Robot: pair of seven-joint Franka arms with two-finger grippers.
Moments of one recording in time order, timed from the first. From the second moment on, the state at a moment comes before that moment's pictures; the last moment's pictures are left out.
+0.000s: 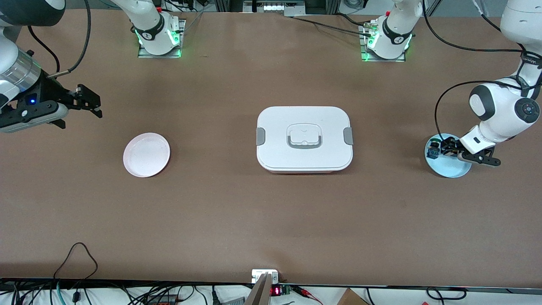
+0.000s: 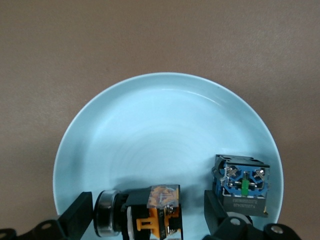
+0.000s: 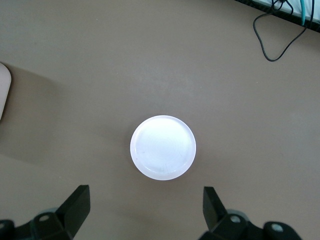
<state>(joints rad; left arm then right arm) 0.42 0.42 -0.06 -2.21 0.08 2.68 0.52 0.09 0.02 0.00 -1.67 0.02 1.77 -0.25</state>
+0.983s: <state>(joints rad) 0.43 0.44 -0.06 -2.21 0.08 2.68 0.52 0.08 0.03 0.00 -1.67 0.02 1.78 -0.25</state>
